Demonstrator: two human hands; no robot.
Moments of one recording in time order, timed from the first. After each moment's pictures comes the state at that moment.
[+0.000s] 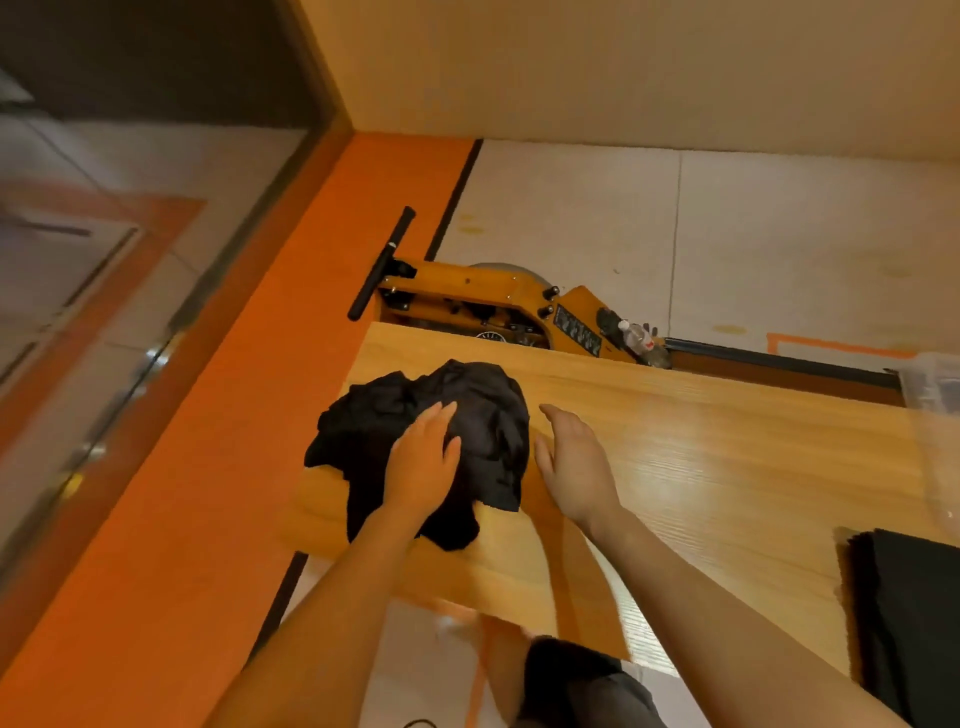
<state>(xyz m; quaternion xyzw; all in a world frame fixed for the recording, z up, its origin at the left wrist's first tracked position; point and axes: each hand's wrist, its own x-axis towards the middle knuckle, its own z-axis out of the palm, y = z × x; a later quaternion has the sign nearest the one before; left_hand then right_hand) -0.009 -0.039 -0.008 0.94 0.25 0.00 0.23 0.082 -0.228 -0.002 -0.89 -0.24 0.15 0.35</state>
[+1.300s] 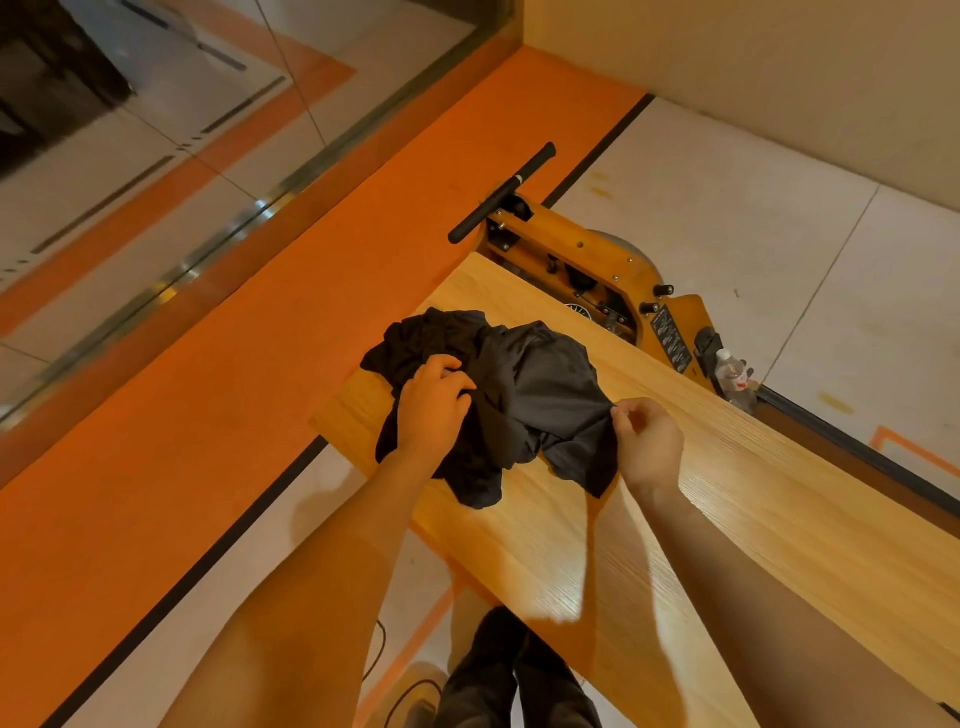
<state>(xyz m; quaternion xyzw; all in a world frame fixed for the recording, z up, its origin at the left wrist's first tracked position) -0.034 -0.016 -0.022 0.90 0.39 0.08 0.19 0.137 -0.204 -0.033 -0.86 -0.14 0.20 0.44</state>
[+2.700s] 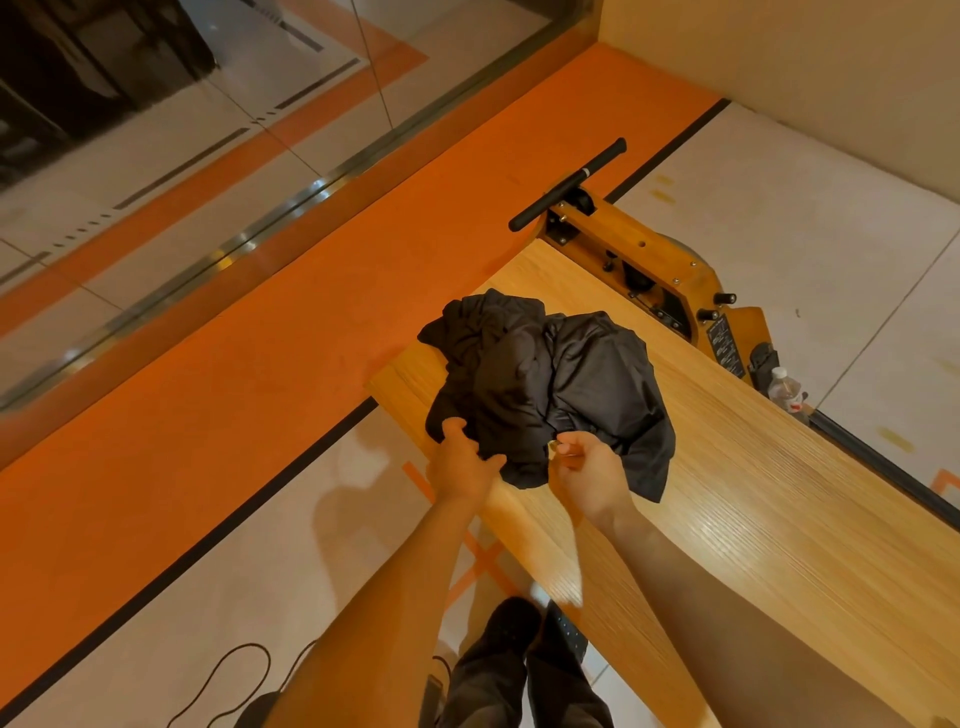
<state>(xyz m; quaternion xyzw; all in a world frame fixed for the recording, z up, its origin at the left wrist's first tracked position) -0.095 -0.080 -0.054 0.66 0.64 0.02 0.40 0.042 -0.178 -0.055 -0.82 -0.28 0.38 0.32</state>
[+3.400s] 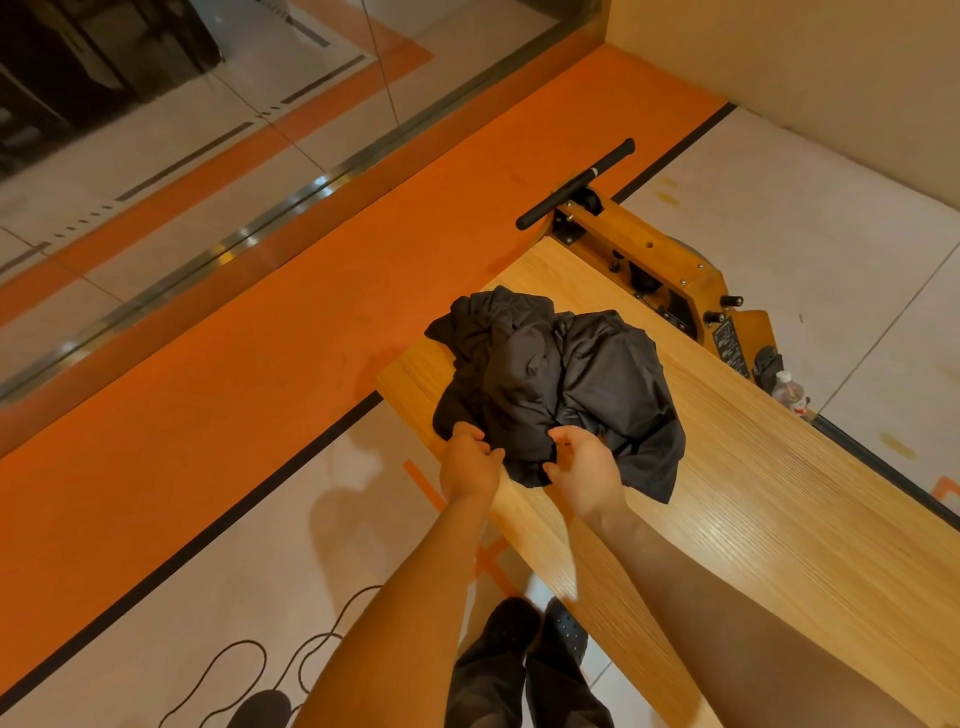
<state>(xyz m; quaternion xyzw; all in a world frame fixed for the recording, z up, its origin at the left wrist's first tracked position) -0.091 -0.083 -0.060 0.61 0.66 0.08 0.43 0.031 -0.168 -0.061 -0.82 -0.38 0.34 0.25</state>
